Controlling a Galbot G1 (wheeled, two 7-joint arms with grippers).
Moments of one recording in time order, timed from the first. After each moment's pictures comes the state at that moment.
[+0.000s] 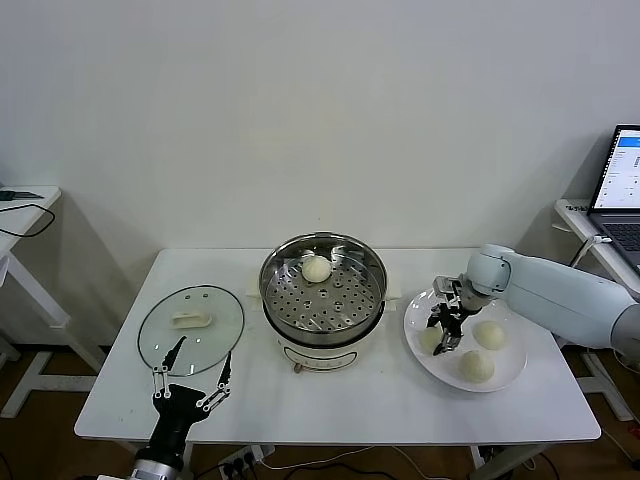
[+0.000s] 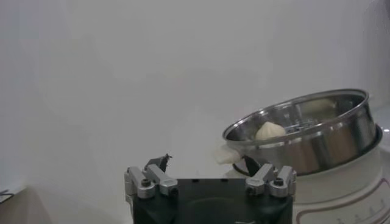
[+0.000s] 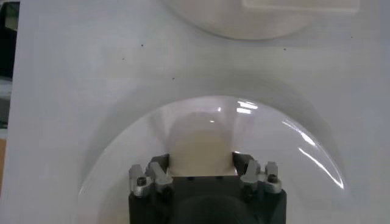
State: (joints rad) left arm 1.77 -1.34 -0.55 -2.19 0.17 -0.12 -0.02; right arm 0.27 0.82 -1.29 1.05 0.34 -0.16 -1.00
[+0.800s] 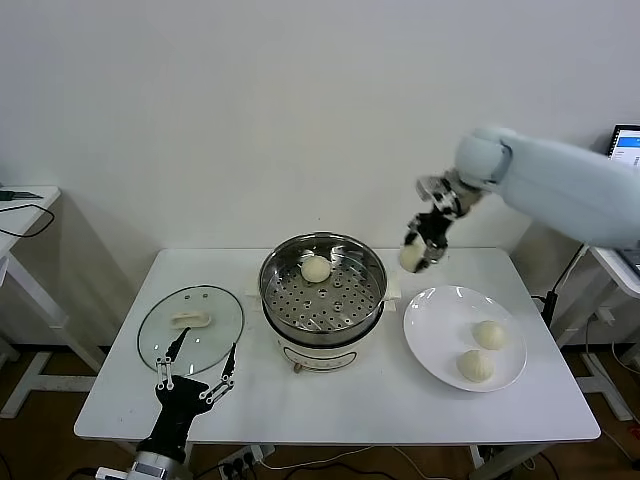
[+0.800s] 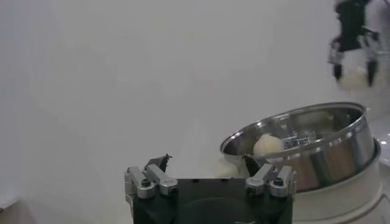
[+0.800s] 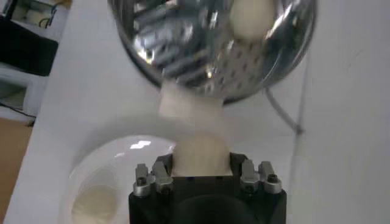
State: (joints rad) left arm 1.75 -1.31 -0.53 -2.21 0.15 -0.10 -0.02; right arm 0.75 1.04 -1.41 1.12 0.51 -0.16 -1.21
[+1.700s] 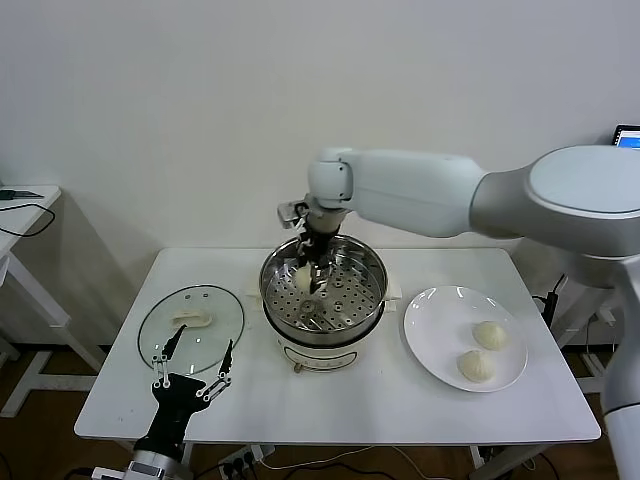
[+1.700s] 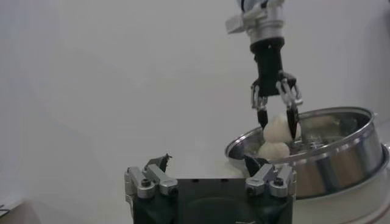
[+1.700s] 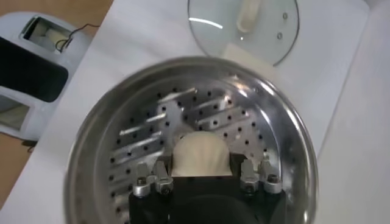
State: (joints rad) left arm 1.75 -1.32 -0.54 -2.21 0.15 -0.11 -0.02; right arm 0.66 1.46 -1.54 1.00 0.66 -0.26 -1.05
